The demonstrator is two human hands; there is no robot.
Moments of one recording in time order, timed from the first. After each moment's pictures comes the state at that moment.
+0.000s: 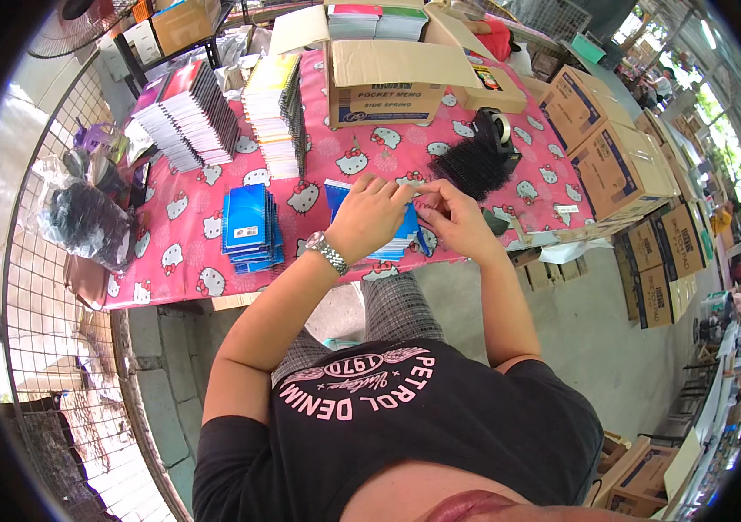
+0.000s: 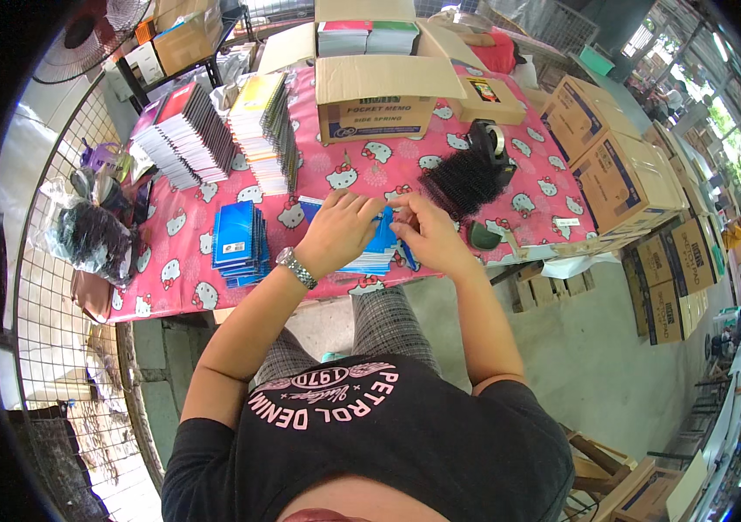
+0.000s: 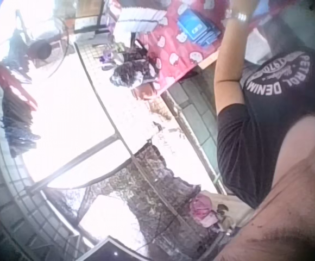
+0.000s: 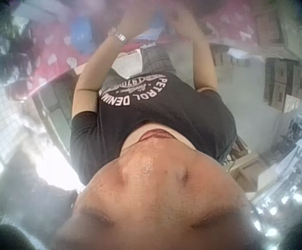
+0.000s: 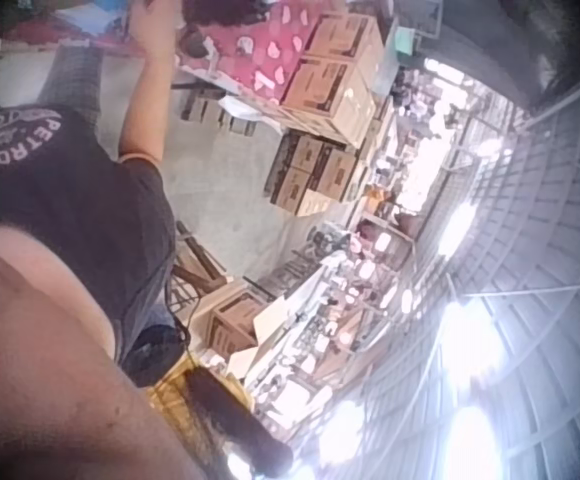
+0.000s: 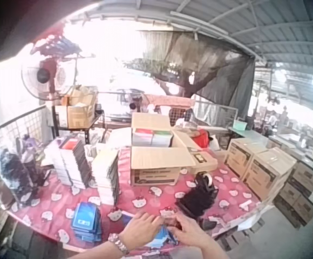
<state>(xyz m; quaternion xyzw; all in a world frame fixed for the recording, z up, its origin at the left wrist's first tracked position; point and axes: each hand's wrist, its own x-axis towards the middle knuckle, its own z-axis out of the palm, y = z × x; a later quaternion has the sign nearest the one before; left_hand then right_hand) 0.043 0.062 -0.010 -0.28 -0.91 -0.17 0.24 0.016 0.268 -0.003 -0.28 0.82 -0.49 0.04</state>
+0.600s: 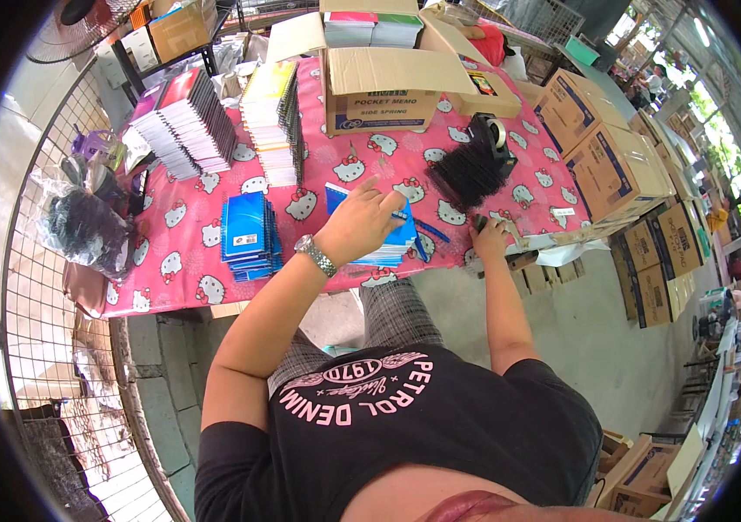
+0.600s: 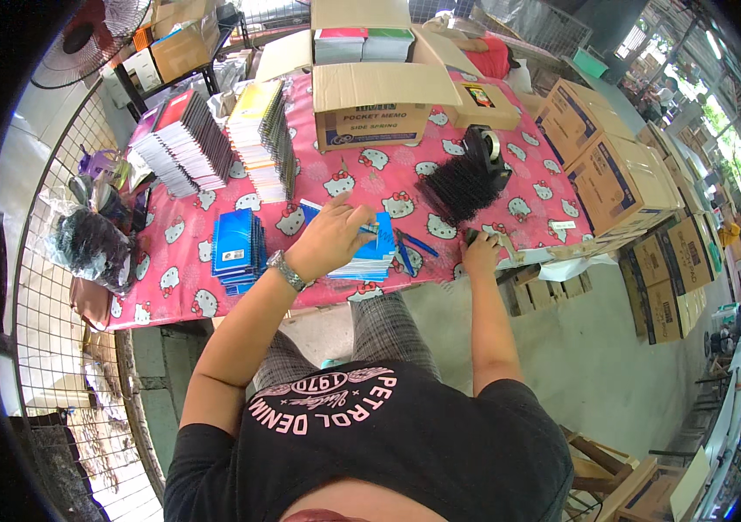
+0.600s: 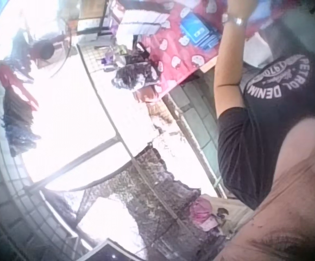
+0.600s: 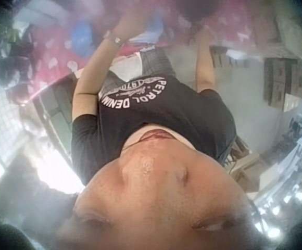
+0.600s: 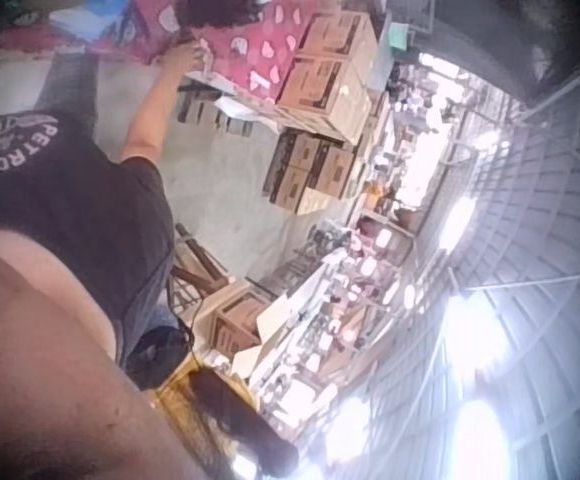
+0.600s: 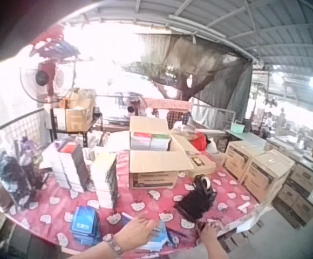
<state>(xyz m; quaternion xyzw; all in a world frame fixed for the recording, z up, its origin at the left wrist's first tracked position) 0.032 0.054 -0.009 -0.33 -0.88 -0.28 0.18 -0.058 0.417 -0.203 0.09 0.99 -0.04 -0.09</state>
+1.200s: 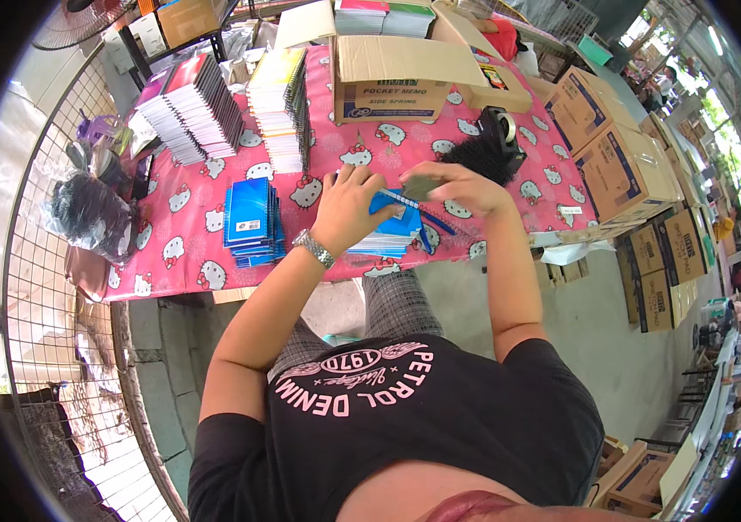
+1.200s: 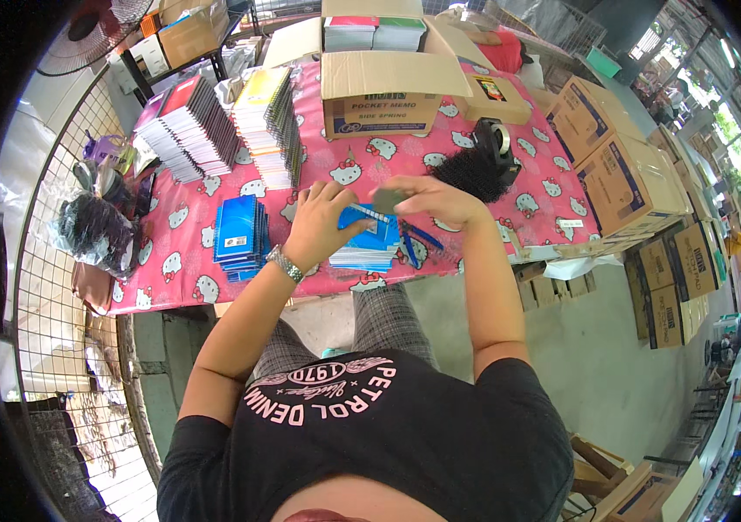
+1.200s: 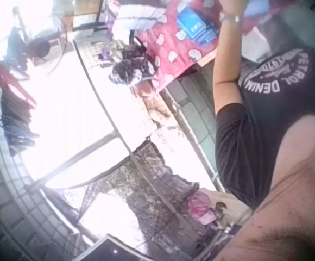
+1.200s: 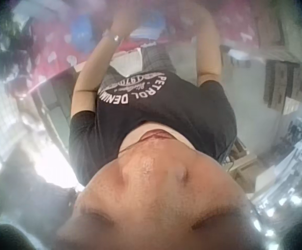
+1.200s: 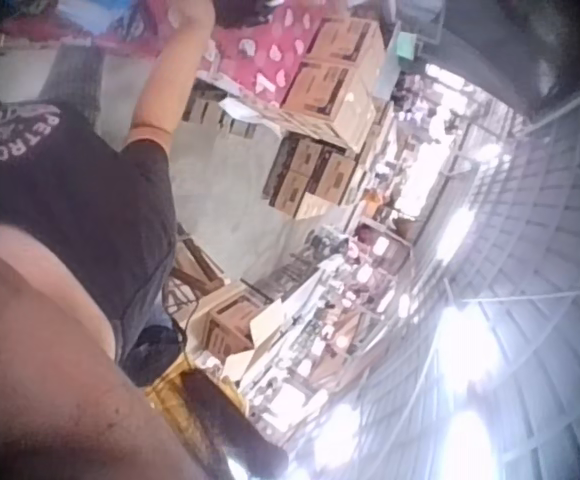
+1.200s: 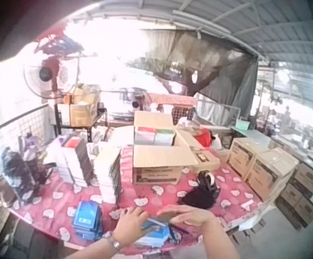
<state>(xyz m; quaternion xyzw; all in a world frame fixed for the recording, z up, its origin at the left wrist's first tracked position) 0.046 0.037 -0.016 -0.16 -0.93 -0.21 0.25 -0.051 0.270 0.016 -0.39 0.57 -0.63 0.36</state>
